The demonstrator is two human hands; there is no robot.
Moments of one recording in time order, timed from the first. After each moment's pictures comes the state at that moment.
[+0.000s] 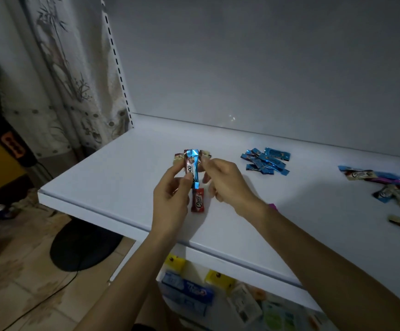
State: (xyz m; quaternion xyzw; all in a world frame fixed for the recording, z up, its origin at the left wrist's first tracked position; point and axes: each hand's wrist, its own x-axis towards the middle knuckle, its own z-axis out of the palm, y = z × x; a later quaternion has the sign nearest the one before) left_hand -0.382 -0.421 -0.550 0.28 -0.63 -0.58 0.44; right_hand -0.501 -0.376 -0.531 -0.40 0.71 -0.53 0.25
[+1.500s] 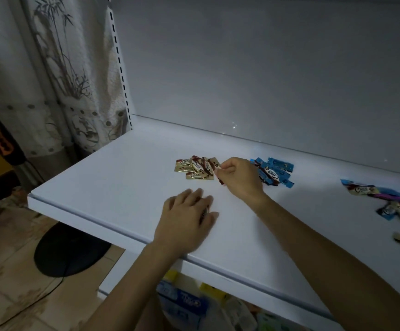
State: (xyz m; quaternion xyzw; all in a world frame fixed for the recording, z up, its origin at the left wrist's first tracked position) left_hand -0.391 -0.455 -0.586 0.27 -0.95 -0.10 0.13; right_hand -0.558 -0.412 -0.551 -0.36 0.82 -0.43 0.09
